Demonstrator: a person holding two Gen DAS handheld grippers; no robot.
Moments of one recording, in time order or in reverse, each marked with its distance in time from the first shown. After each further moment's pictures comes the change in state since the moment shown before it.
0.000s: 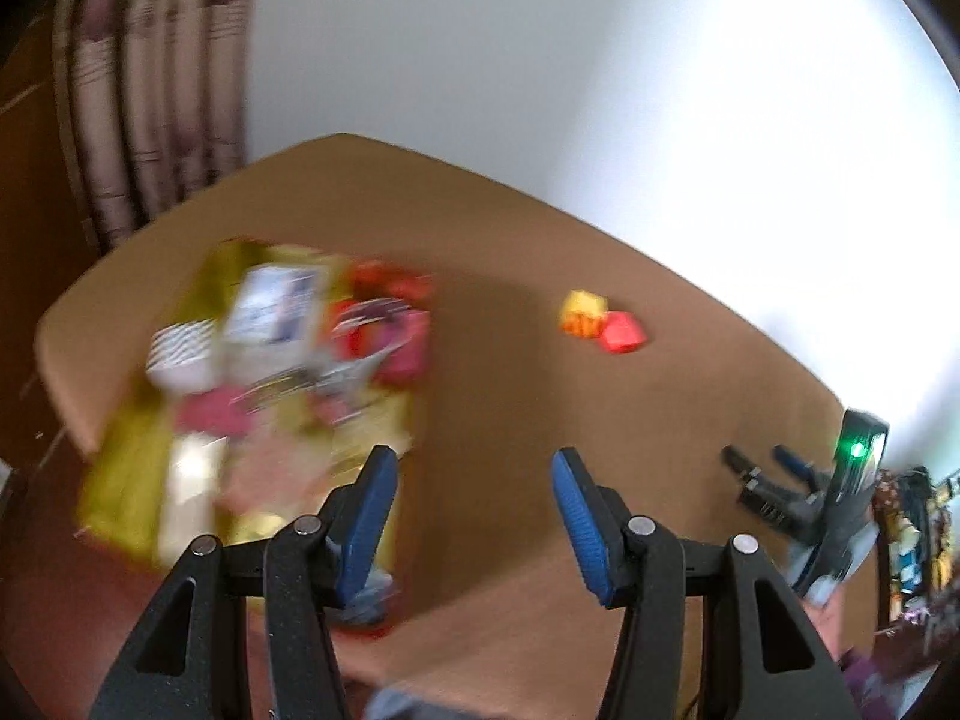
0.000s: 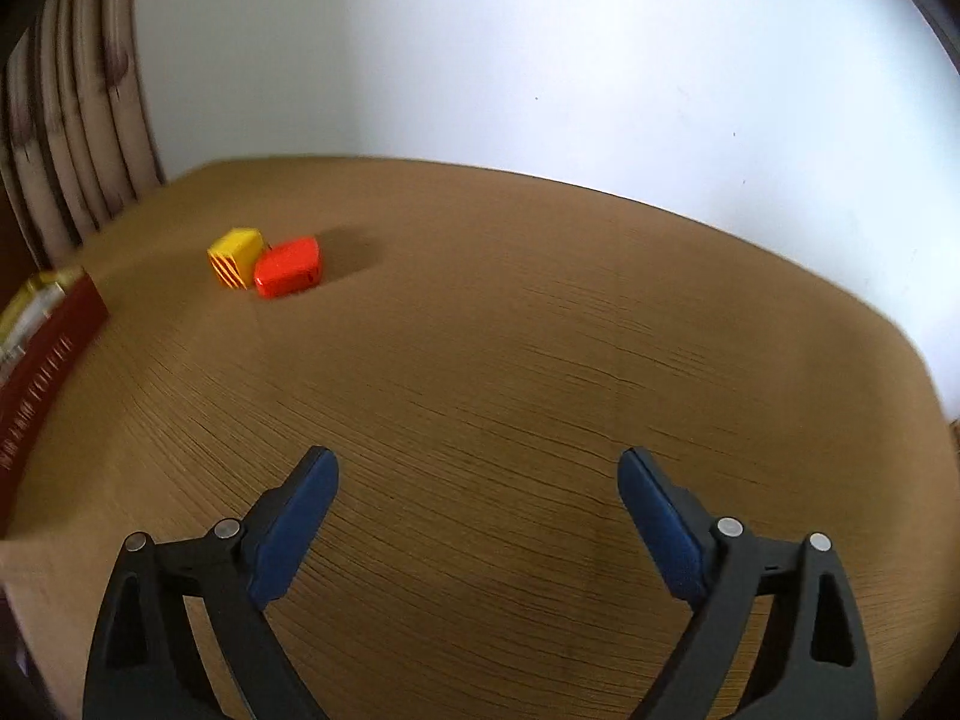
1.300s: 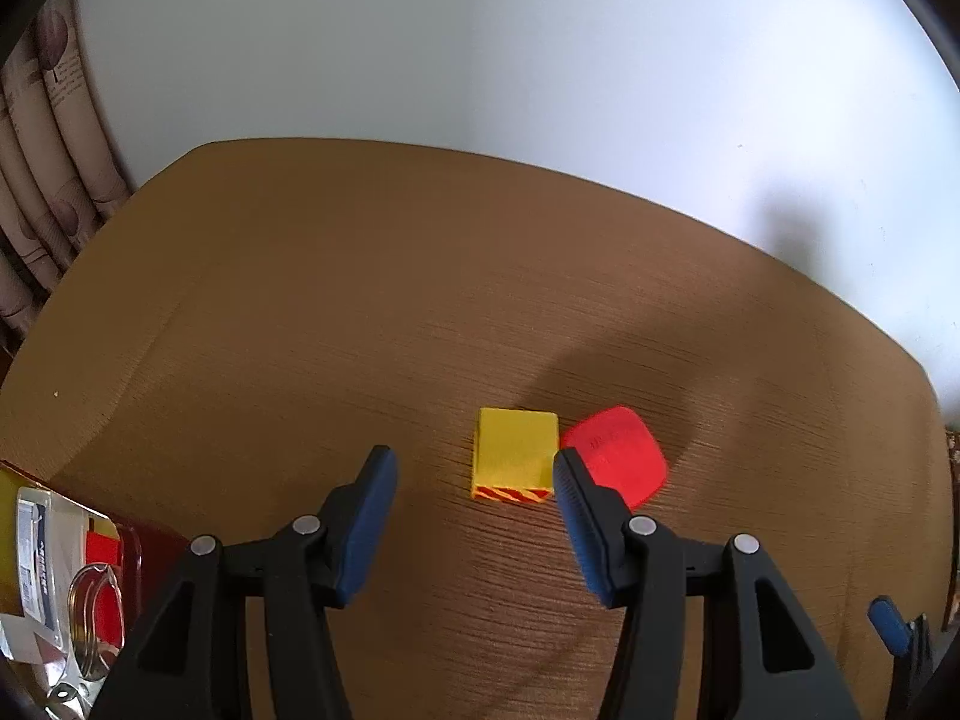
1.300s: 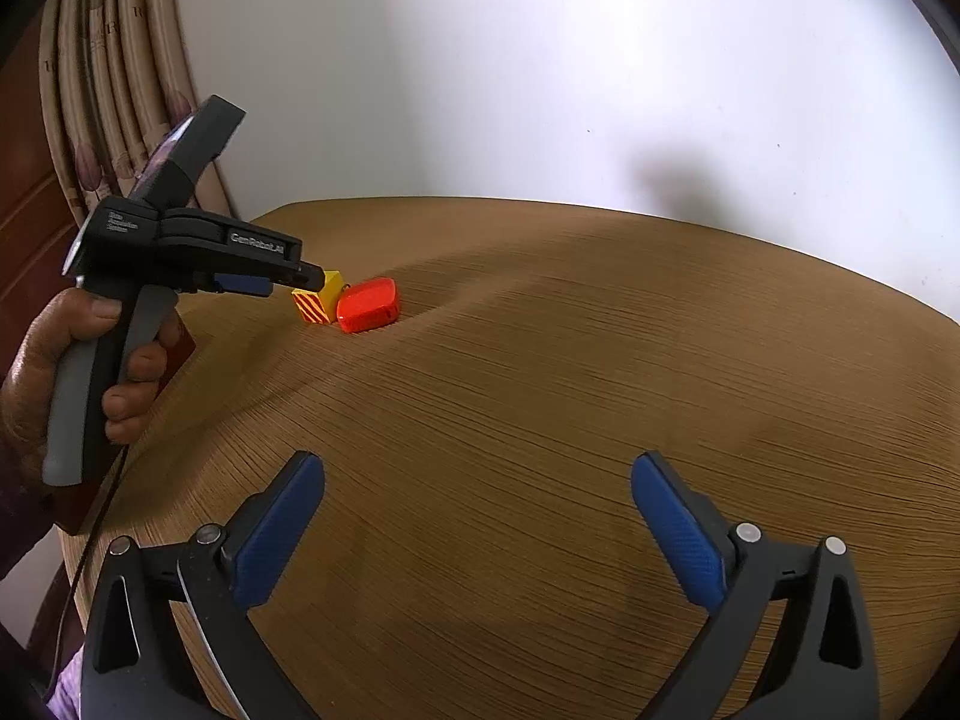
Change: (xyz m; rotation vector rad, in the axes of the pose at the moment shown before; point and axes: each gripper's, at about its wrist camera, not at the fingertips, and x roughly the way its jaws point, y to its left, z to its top) left arm 0.208 -0.110 0.096 0.178 0.141 0.106; right arm -0.029 -0.014 -0.016 0.009 -0.083 0.188
